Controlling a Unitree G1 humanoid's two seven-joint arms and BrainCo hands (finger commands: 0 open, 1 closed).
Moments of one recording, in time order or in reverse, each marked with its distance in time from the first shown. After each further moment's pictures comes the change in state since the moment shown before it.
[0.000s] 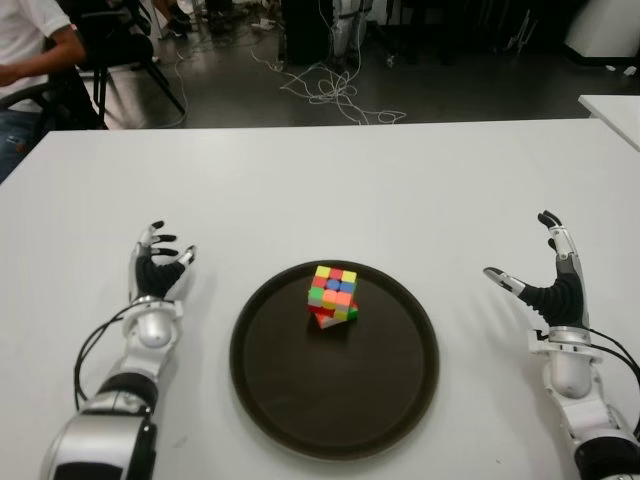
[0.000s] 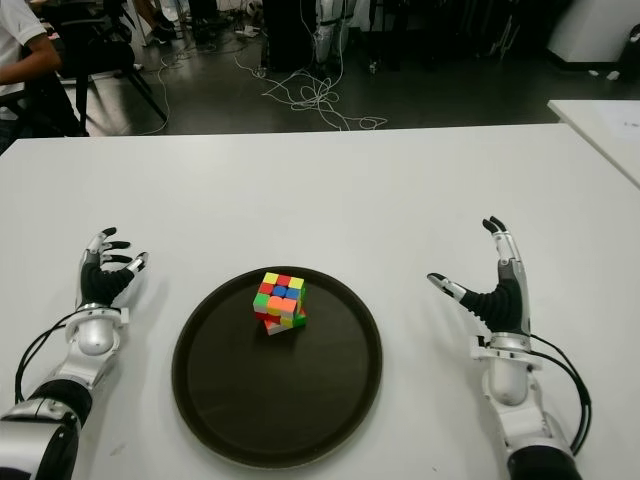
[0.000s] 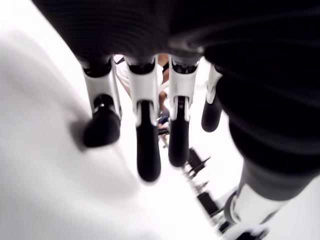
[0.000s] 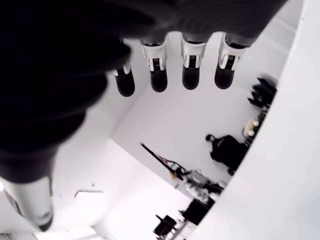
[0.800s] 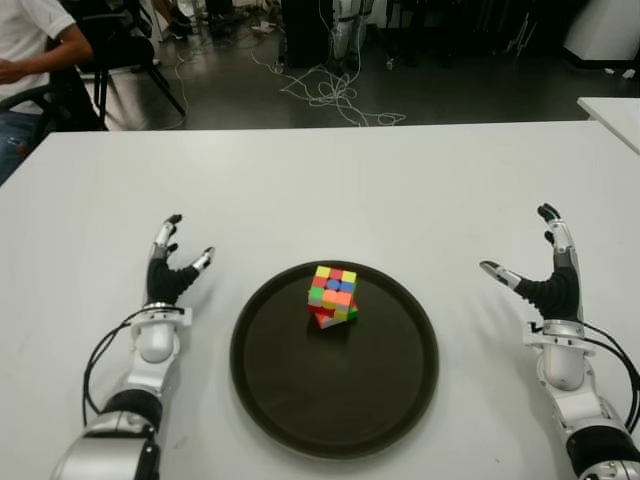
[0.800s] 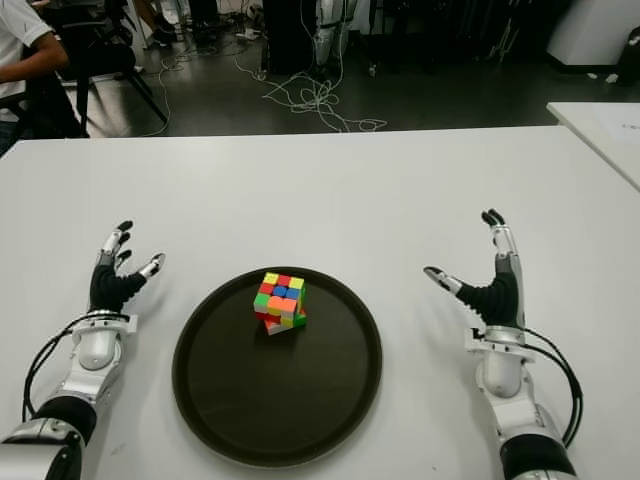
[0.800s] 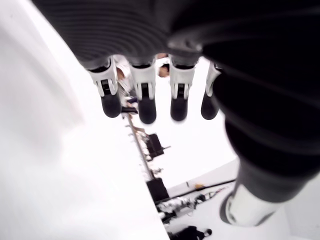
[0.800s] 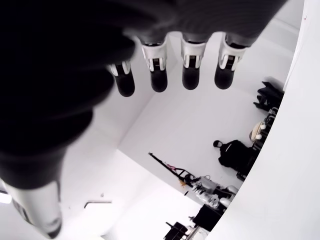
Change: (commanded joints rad) left arm 0.142 -0.023 -0.003 -0.121 -0.014 -0.193 -0.131; right arm 0.055 0.047 0.027 0.103 0.013 -0.121 0.011
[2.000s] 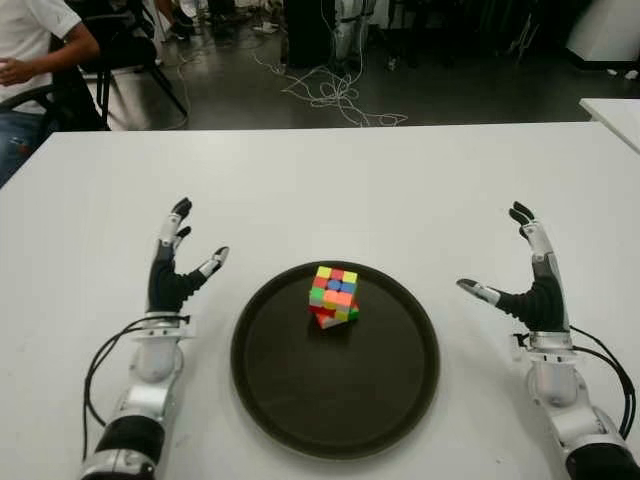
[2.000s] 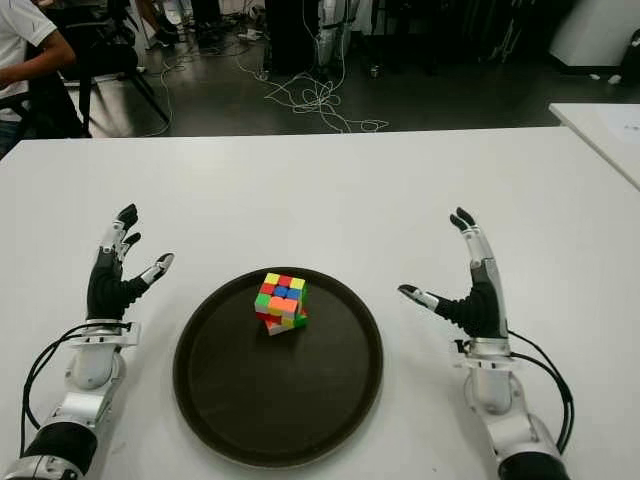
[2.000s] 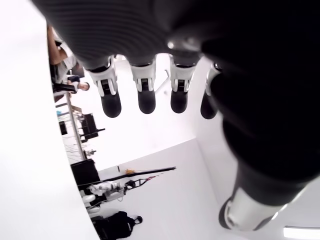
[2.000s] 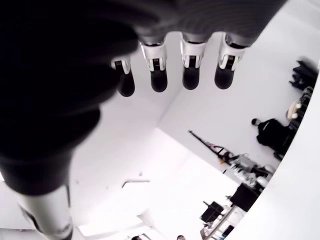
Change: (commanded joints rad) left arm 0.193 -0.096 -0.009 -0.212 -0.007 -0.053 -0.022; right arm 0.159 0.032 0.060 -0.140 -0.028 -0.024 0.006
